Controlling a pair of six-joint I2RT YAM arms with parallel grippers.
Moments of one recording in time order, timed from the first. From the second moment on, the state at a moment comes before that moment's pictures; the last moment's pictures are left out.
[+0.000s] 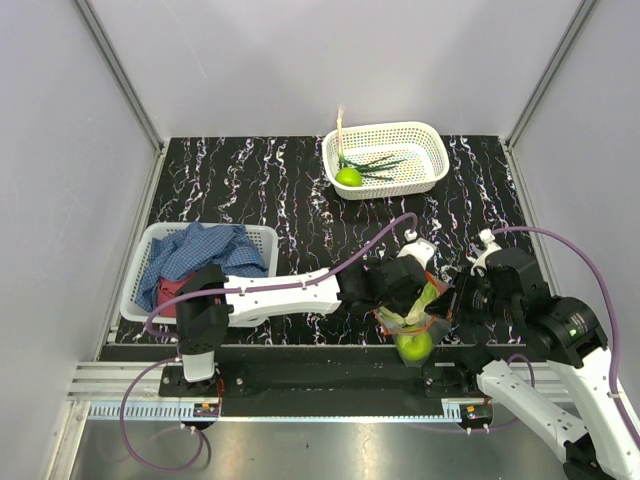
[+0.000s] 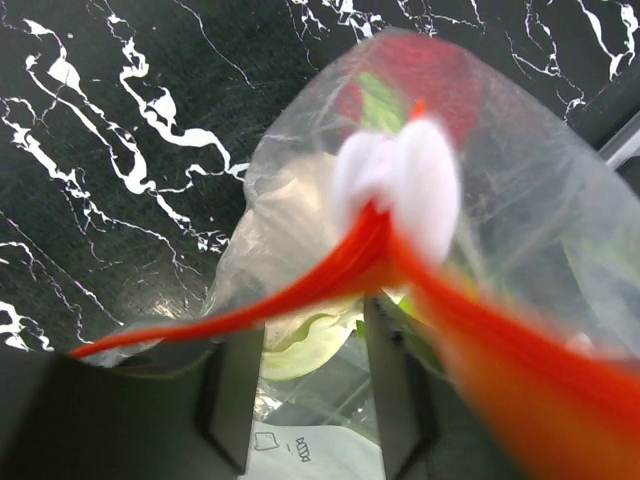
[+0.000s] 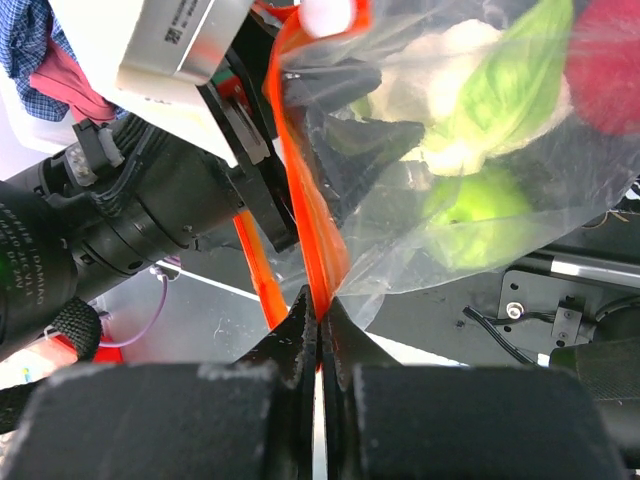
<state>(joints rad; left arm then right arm) -1.30 1.83 1.50 -0.47 -0.27 -0.51 0.53 0.62 1.09 -1.25 -0.18 0.78</state>
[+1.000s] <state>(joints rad) -1.26 1.80 1.36 -0.20 -0.16 -0.42 0.53 0.64 1.08 -1.24 -0.18 0.81</state>
